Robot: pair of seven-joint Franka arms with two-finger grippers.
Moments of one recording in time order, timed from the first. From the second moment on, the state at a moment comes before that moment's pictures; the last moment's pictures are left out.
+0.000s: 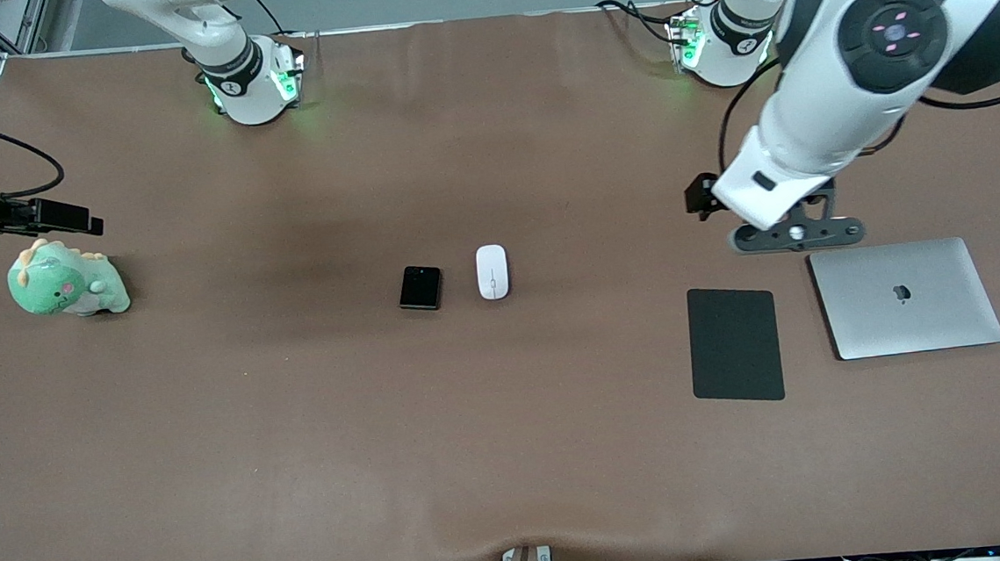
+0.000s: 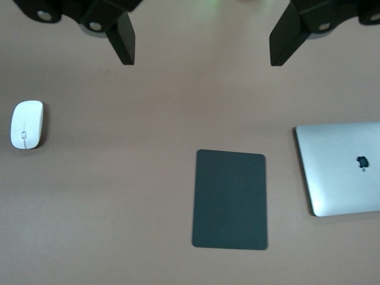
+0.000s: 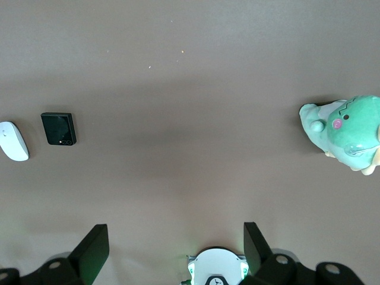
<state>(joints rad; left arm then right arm) -0.35 0.26 -0.11 -1.41 0.05 1.53 -0.41 0.03 0.11 -0.11 -1.50 0.11 1.35 0.03</state>
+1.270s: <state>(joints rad) -0.60 0.52 -0.11 -1.40 0.04 1.88 -0.76 0.08 0.15 -0.11 -1.59 0.12 1.35 -0.03</state>
